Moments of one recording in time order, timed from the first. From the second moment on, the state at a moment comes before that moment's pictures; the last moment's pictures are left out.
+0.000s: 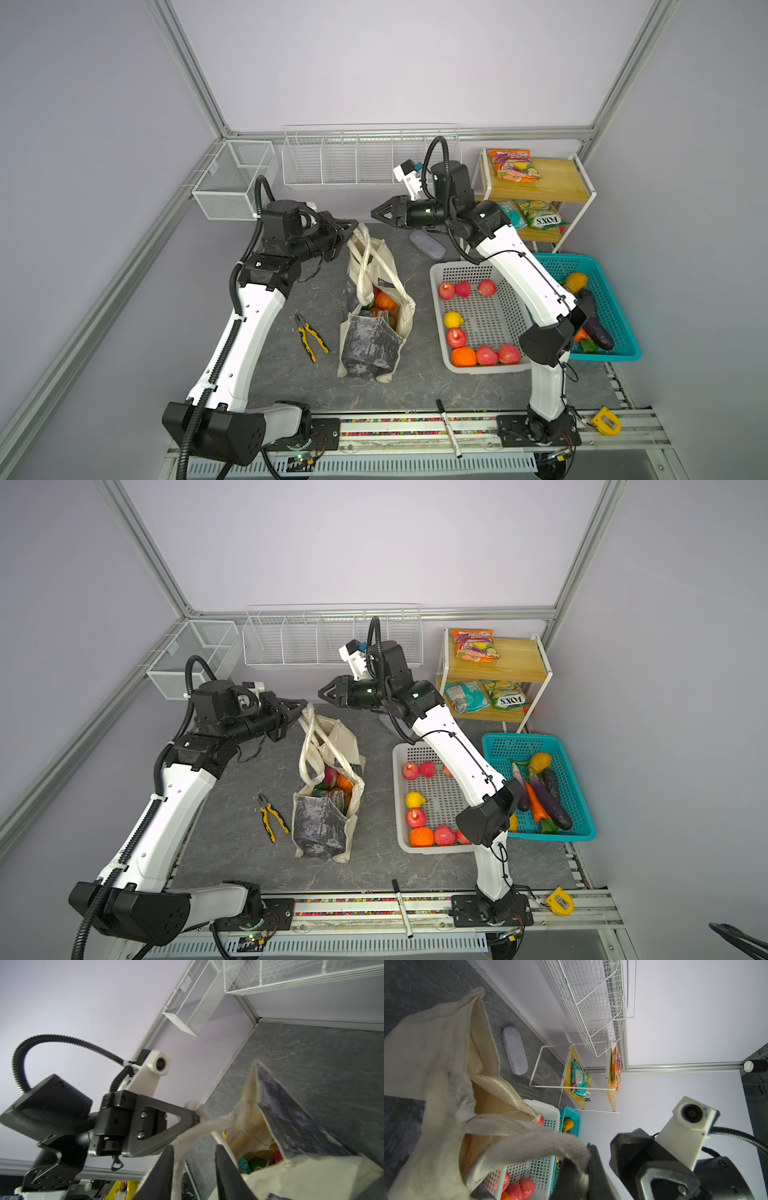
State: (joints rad) left arm -0.23 1.29 1.43 -0.47 0.54 -1.21; right arm 0.65 1.97 2.31 -0.72 -0.58 0.60
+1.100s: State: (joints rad) left arm -0.23 1.35 1.46 -0.51 0.67 -1.20; right arm 0.68 1.70 1.33 0.26 -1.01 0.43
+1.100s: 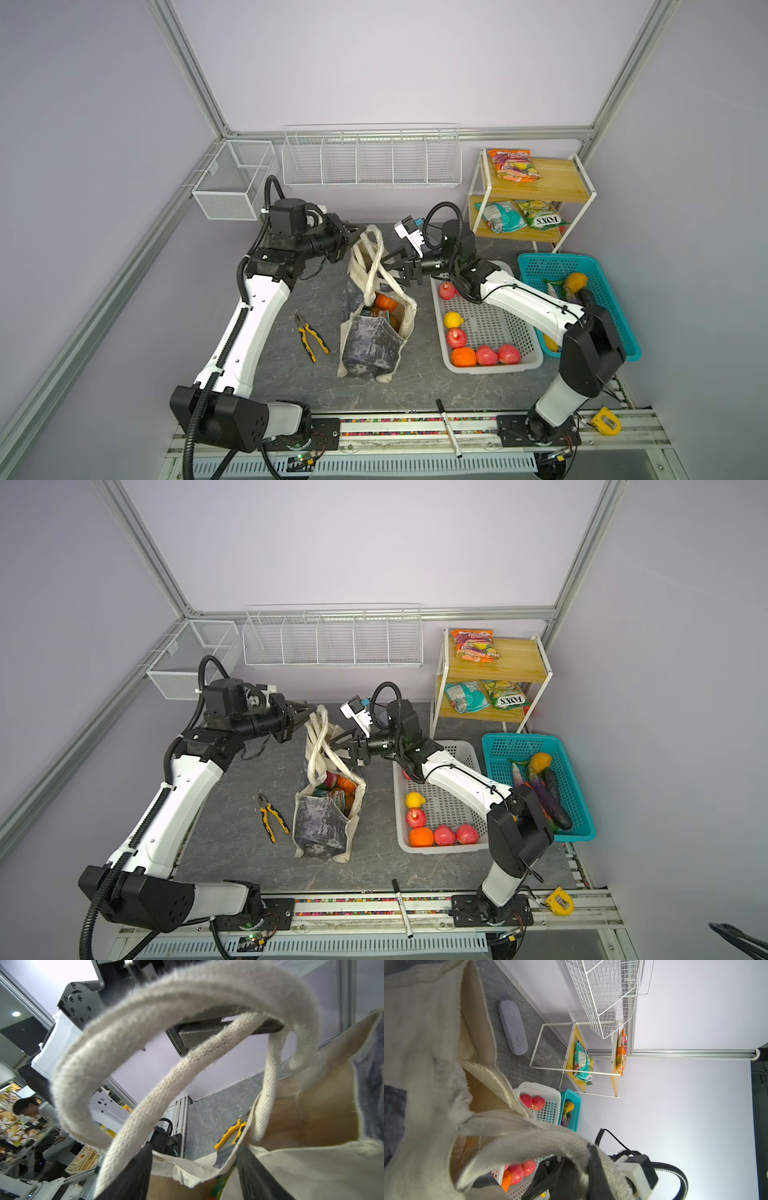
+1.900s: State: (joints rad) left arm -0.27 1.35 1.45 -0.51 0.71 -1.20; right arm 0.71 1.78 1.30 0.75 -1.00 0.82
